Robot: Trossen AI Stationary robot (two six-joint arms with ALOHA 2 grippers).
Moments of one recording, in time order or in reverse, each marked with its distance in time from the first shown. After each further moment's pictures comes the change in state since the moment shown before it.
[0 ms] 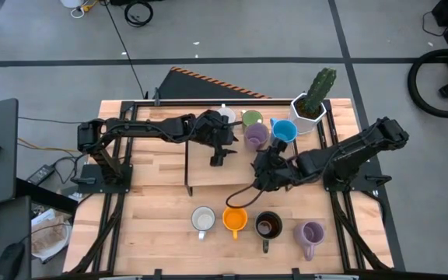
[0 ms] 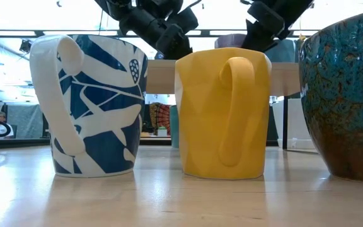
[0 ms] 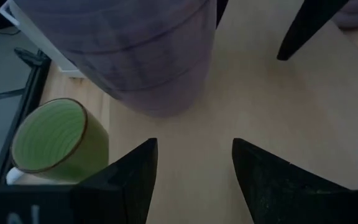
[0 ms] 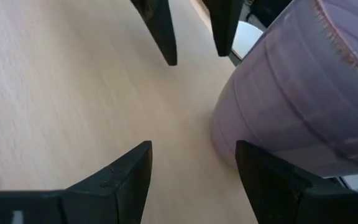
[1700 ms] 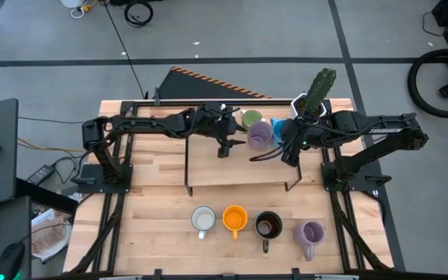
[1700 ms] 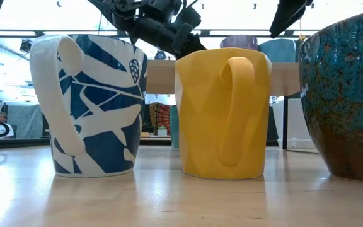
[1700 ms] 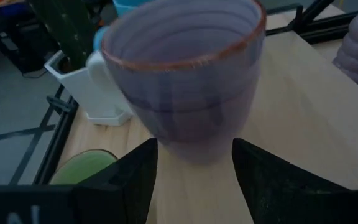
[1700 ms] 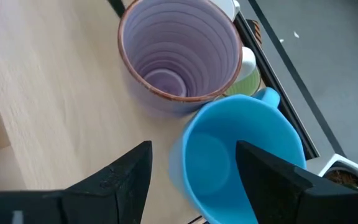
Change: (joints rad) left arm 0.070 0.048 0.000 0.249 0.092 -0.023; right arm -0.225 -0.259 0.264 -0.546 -0.339 -0.107
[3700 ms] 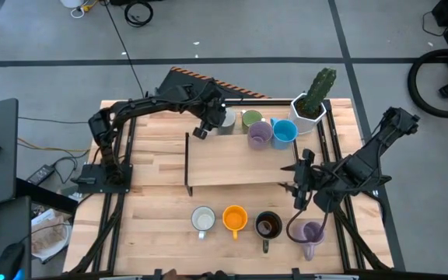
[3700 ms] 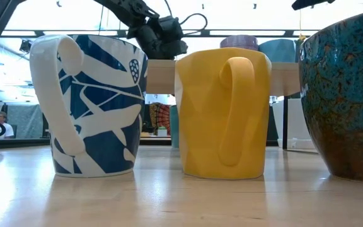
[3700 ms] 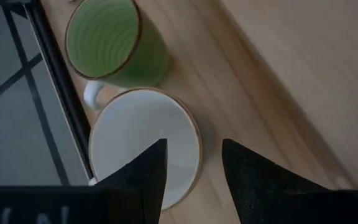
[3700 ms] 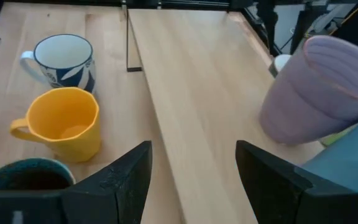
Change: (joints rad) left arm 0.197 0.104 0.312 -0.800 -0.081 0.684; right arm 0.633 -0.060 -0.296 0.337 0.373 0.274
